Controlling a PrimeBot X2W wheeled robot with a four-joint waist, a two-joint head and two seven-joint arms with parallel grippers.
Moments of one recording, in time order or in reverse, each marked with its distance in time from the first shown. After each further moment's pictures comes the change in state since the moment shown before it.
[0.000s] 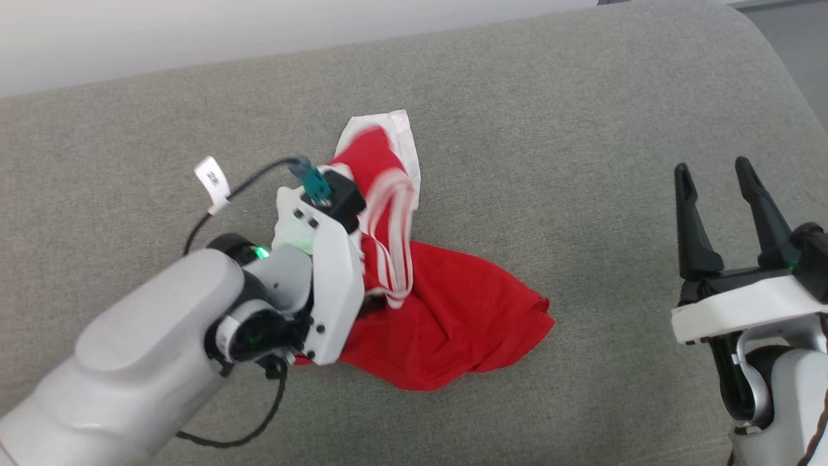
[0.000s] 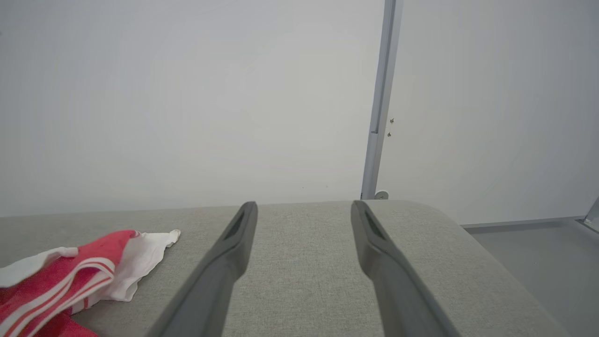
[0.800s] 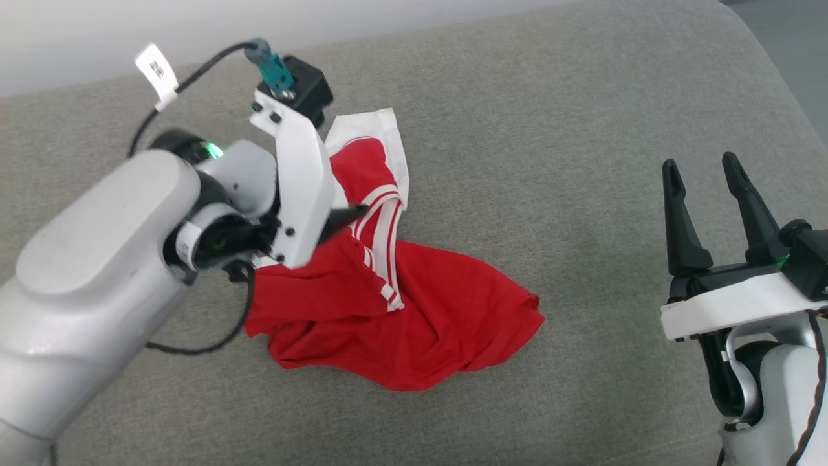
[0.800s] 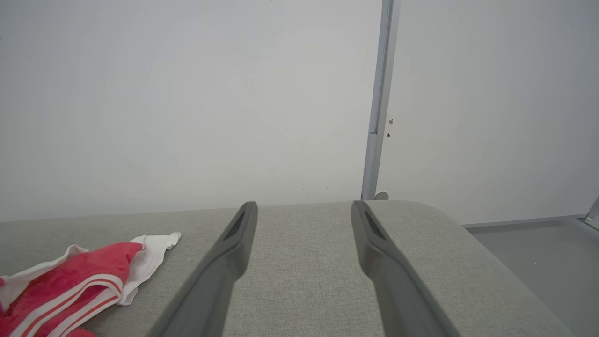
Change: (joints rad) left arm -0.183 0.007 0.045 0.063 0.046 0.002 0.049; right arm -0.020 0.008 0.023 0.024 0.009 0.000 -0.025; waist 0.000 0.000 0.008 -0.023
